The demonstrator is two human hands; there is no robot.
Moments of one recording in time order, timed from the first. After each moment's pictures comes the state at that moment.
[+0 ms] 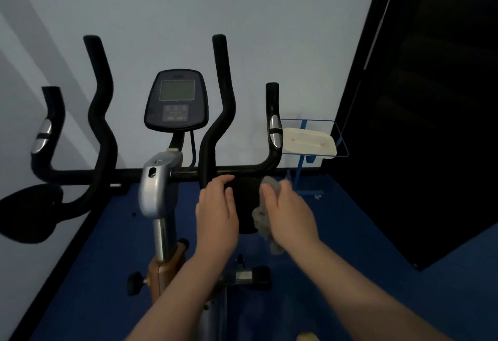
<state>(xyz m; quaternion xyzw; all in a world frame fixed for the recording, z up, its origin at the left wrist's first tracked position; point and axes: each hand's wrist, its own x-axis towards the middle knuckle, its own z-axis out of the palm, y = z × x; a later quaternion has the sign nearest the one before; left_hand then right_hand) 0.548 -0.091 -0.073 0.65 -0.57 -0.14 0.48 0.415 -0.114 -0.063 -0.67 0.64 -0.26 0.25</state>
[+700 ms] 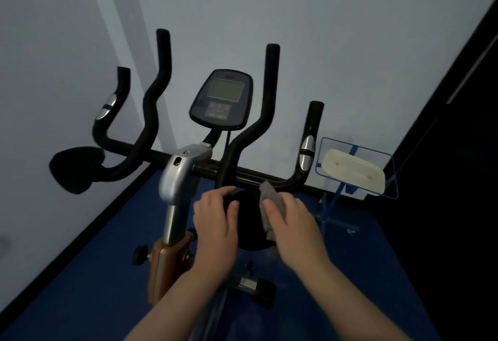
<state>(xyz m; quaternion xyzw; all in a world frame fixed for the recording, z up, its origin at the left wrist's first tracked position) 0.527 -0.082 -0.076 0.73 -0.46 -0.06 0.50 0.397 -0.142 -0.052 -0.77 0.49 -0.25 0.32</state>
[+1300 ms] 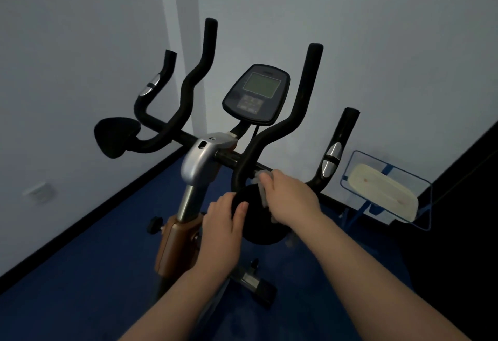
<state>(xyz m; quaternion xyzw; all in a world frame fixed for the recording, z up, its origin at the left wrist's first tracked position) 0.513 -0.069 -0.085 0.76 -0.40 -0.10 0.51 0.437 -0.189 -0.025 -0.90 0.40 -0.05 0.19</state>
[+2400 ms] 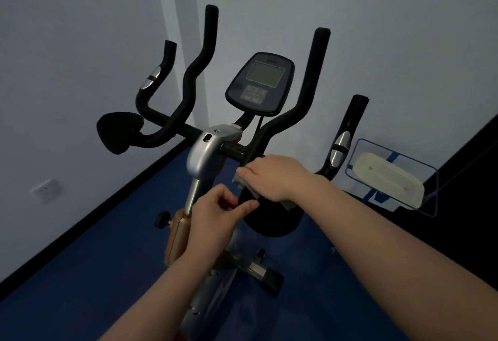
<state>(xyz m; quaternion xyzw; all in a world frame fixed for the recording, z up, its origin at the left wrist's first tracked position) 0.537 -0.055 -0.067 0.74 -0.32 -0.17 0.56 0.477 -0.201 -0.013 -0.97 0.21 0.05 0.09</state>
